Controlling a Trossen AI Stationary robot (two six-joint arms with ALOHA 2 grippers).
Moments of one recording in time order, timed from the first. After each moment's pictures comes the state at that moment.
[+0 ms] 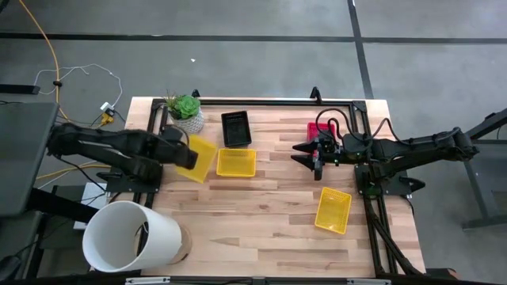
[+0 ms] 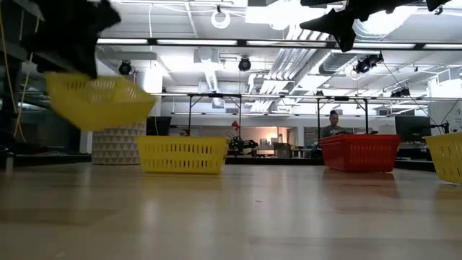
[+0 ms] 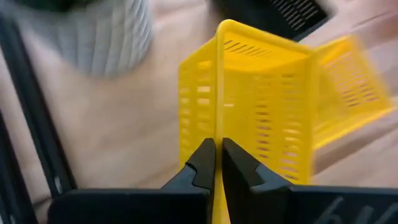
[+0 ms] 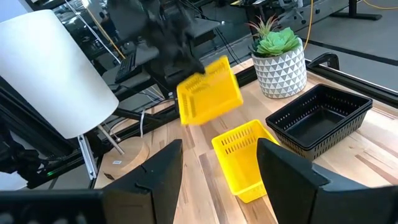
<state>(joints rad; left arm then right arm) 0.01 0.96 0.93 -1.24 -0.49 -1.19 0.07 0.89 0.63 0.09 0.19 0.43</state>
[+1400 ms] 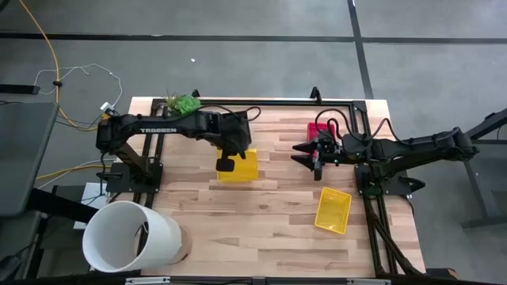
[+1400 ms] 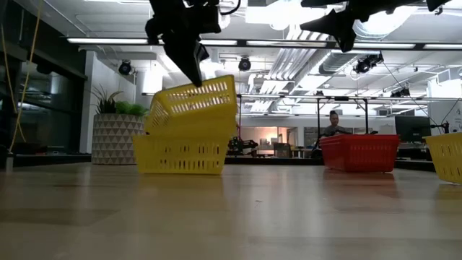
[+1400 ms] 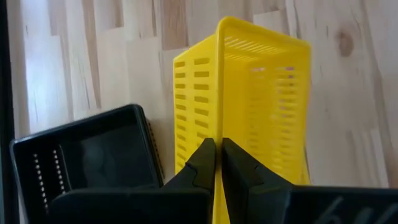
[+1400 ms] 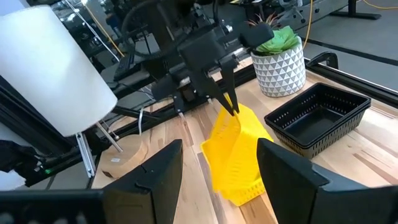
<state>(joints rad) 0.28 1.62 1.39 -0.91 0.00 0.31 0.07 0.89 0.63 0.08 0.19 0.42</state>
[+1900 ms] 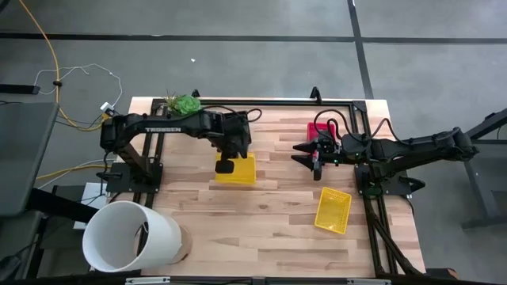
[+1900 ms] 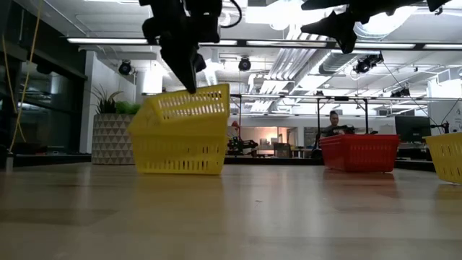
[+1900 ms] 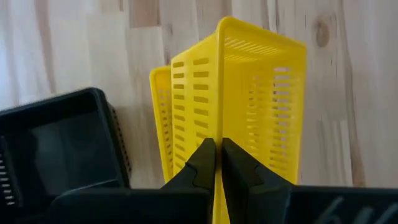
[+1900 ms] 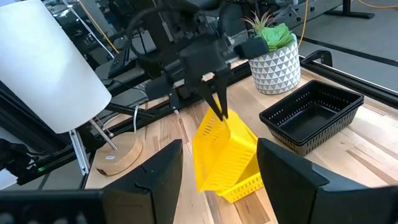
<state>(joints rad) 0.30 1.66 1.39 -0.95 0.11 0.26 0.07 0.89 0.63 0.06 0.20 0.42</state>
